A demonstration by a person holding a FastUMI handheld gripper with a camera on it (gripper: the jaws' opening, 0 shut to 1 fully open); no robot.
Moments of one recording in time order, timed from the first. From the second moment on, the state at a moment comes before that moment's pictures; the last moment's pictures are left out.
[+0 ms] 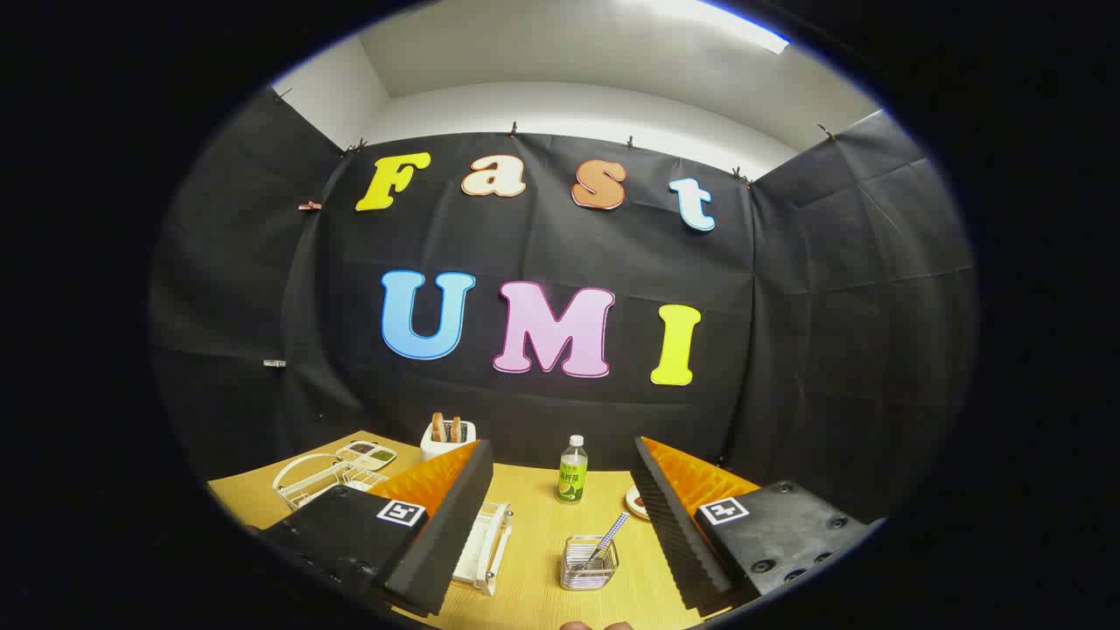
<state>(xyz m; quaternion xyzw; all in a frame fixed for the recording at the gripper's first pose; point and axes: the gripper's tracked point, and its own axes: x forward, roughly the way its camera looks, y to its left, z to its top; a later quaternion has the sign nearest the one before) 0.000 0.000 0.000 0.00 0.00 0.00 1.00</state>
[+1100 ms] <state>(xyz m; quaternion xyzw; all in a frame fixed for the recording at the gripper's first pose) 0.064 0.059 0.002 -0.02 0.03 0.07 1.00</state>
